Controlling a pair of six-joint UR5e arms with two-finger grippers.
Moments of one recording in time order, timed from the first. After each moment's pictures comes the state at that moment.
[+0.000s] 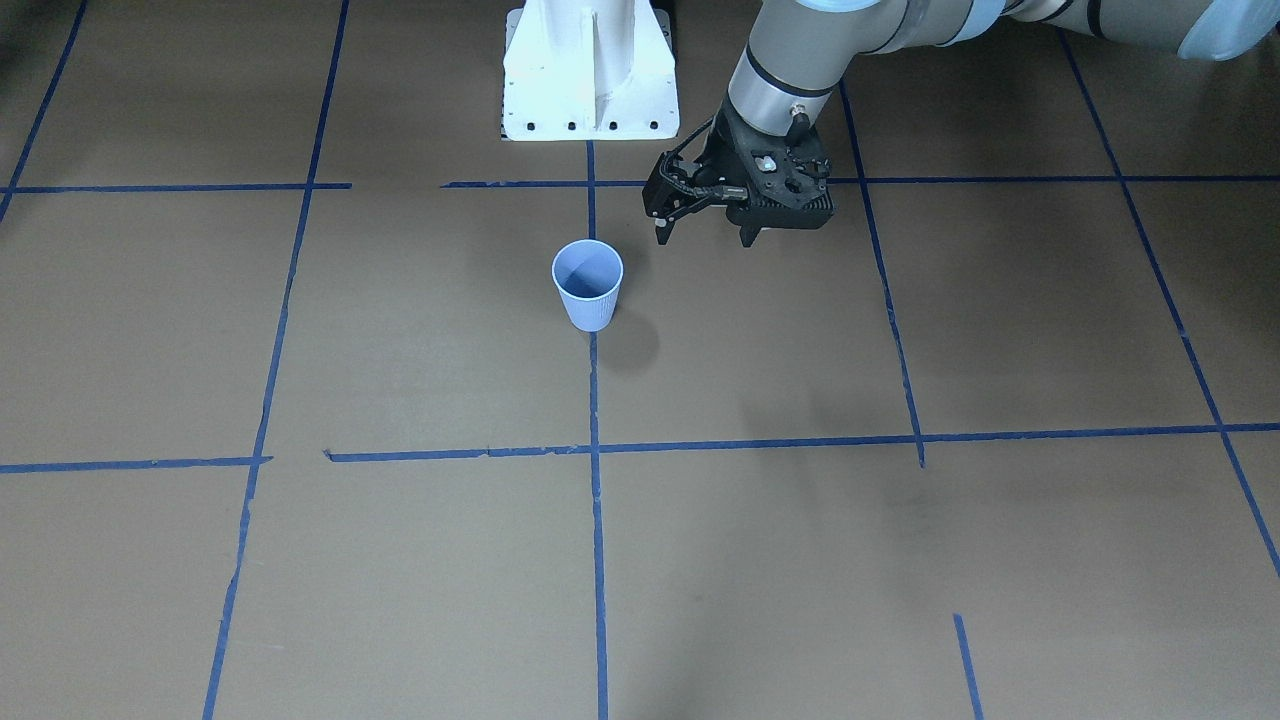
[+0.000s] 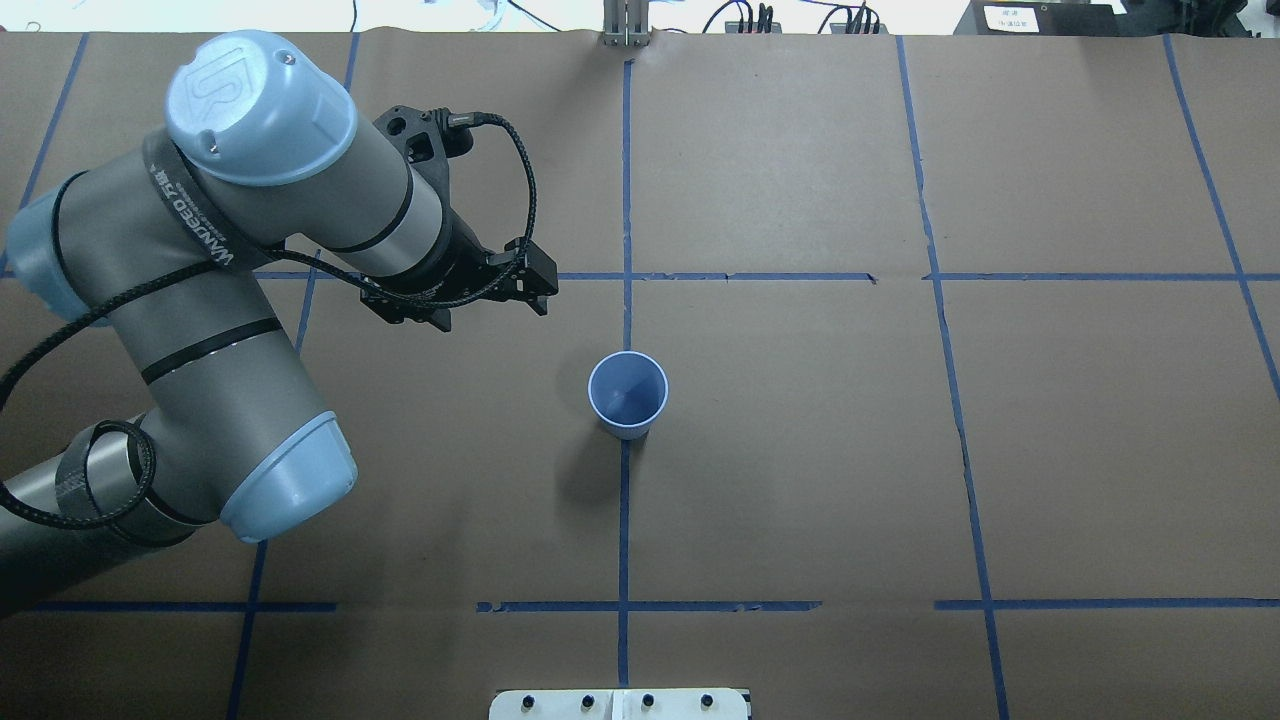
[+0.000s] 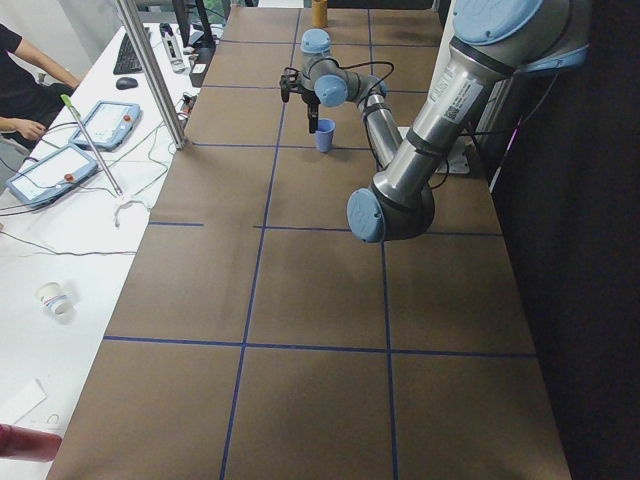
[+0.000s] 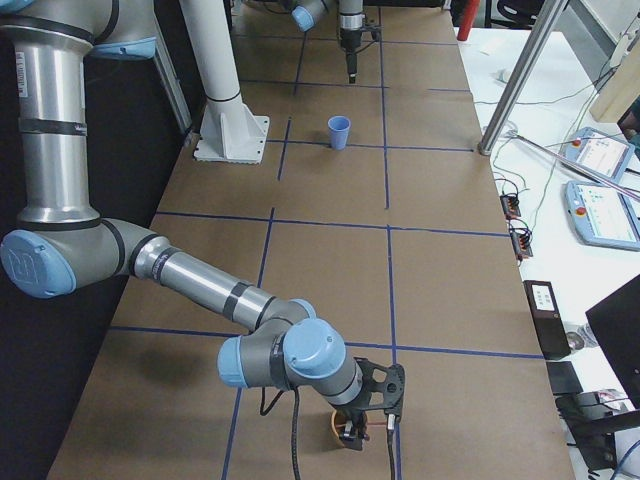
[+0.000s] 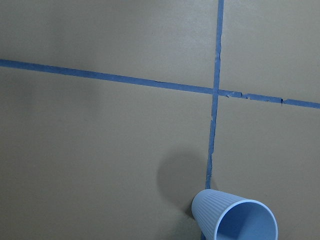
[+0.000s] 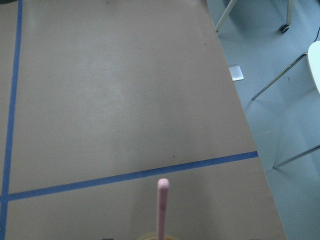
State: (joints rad) left arm -0.68 -2.21 -1.91 -1.53 -2.05 -1.28; right arm 1.83 -1.60 1.20 -0.82 2.22 0.24
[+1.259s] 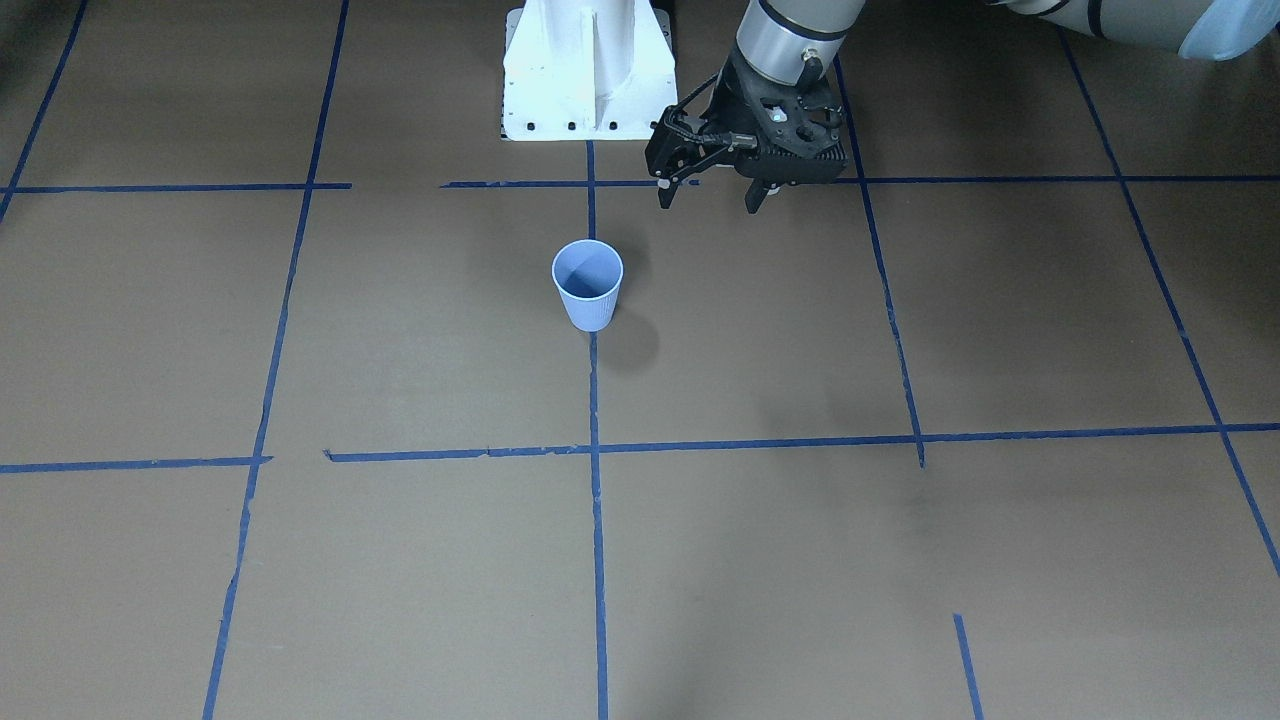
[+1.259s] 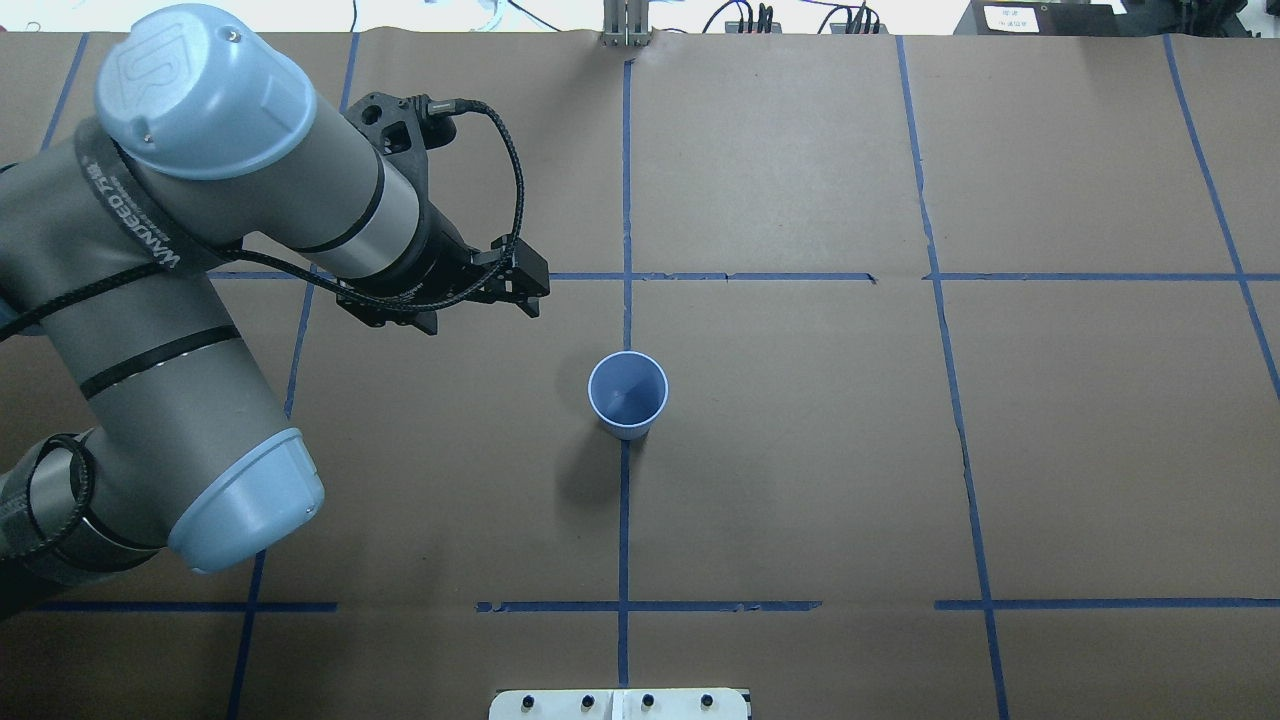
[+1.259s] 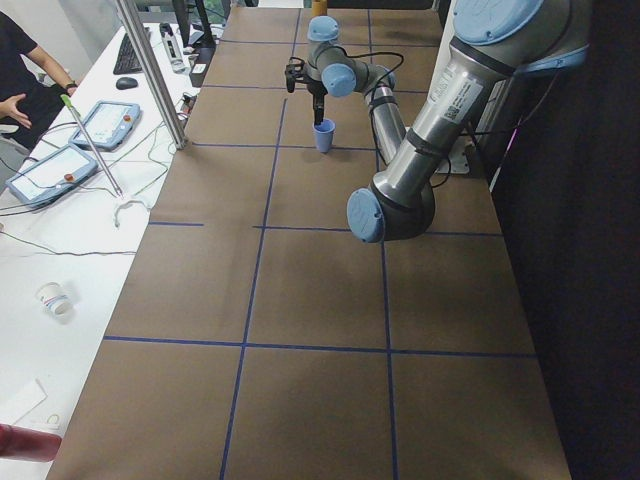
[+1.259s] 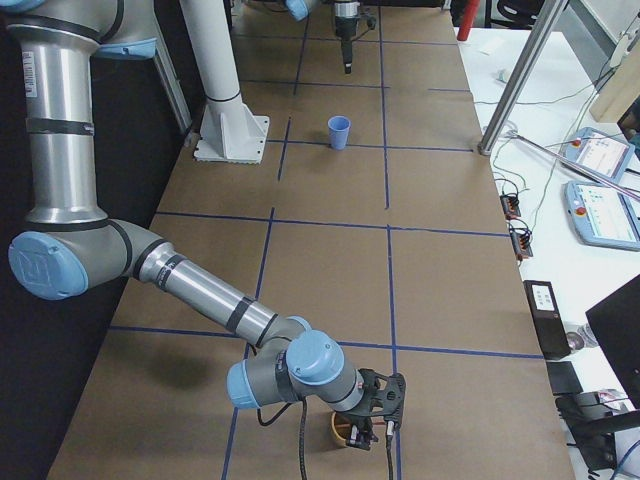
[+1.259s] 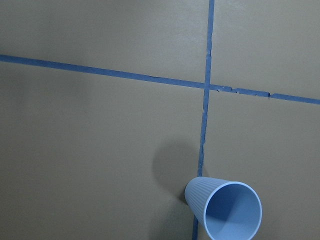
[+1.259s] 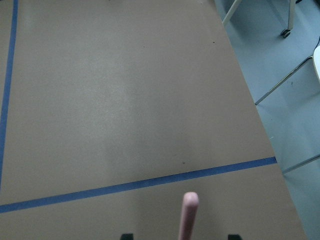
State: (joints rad) left arm -0.69 -2.21 -2.01 -1.44 -2.05 -1.28; right arm 1.75 -1.59 1.15 -0.72 2.20 0.32
